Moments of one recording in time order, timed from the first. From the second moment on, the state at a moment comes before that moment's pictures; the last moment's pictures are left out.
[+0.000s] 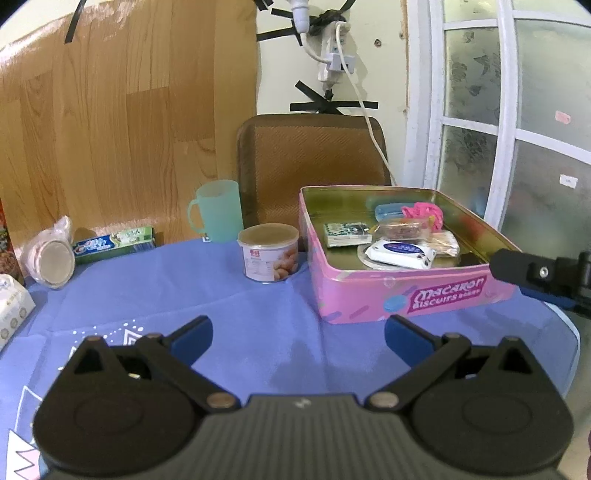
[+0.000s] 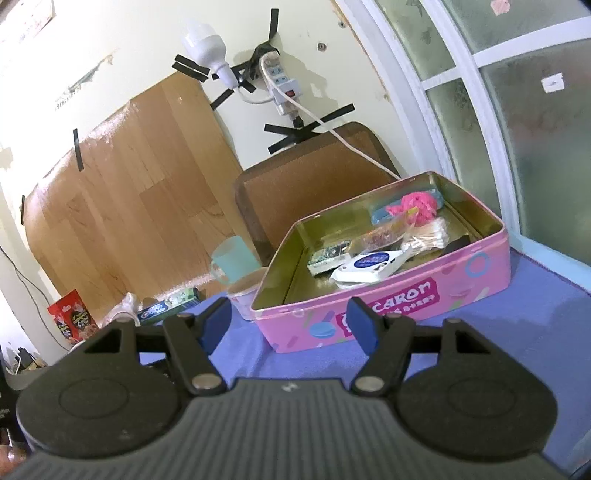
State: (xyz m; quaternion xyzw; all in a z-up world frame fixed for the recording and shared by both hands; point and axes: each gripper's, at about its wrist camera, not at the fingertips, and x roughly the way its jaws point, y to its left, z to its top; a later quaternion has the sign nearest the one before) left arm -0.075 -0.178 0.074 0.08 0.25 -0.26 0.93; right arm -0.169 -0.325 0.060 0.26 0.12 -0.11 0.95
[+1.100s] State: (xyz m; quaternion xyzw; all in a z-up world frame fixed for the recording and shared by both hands) left arm -0.175 -0.159 0.073 0.08 0.24 -0.18 0.95; right arm -0.254 -0.294 0.065 0.24 0.05 -0.06 0.97
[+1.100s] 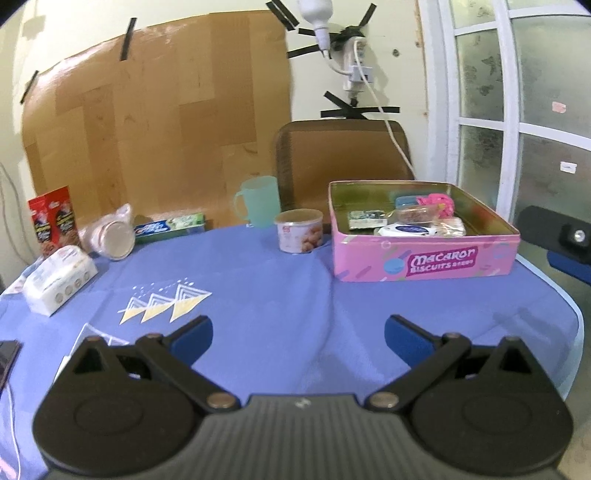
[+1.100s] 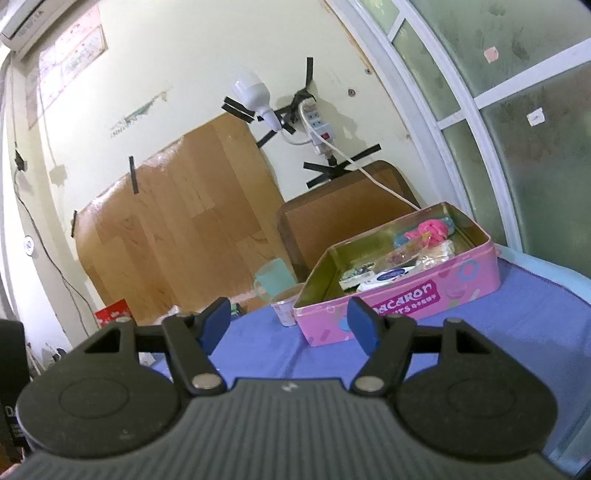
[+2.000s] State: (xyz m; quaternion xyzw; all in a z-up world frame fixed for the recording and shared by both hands) left arm -0.176 -0.148 0.075 0.07 0.23 -0.14 0.96; right arm -0.253 -0.293 0.050 0.28 0.04 -0.06 0.96
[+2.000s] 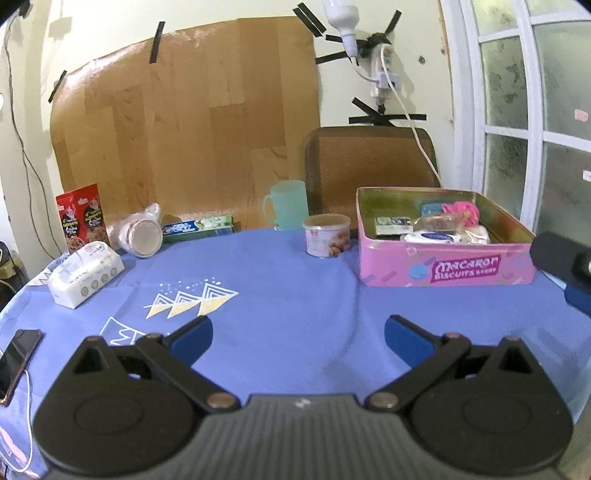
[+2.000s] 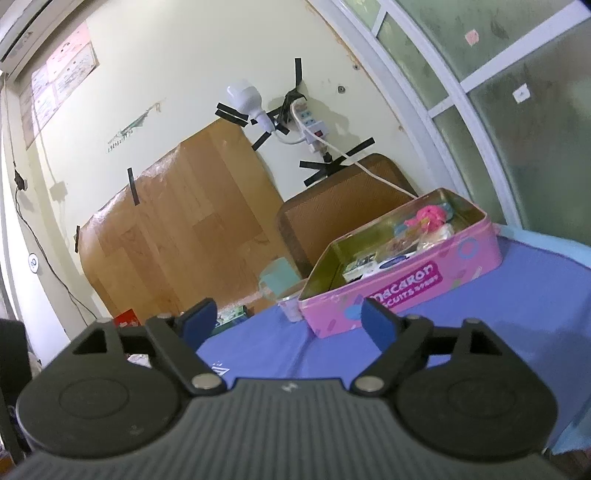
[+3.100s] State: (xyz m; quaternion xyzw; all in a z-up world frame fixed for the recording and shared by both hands) left arm -0.171 -0.141 0.071 0.06 0.24 -0.14 0.96; right arm -0.252 -0.289 0.047 0.26 0.04 -0.07 0.96
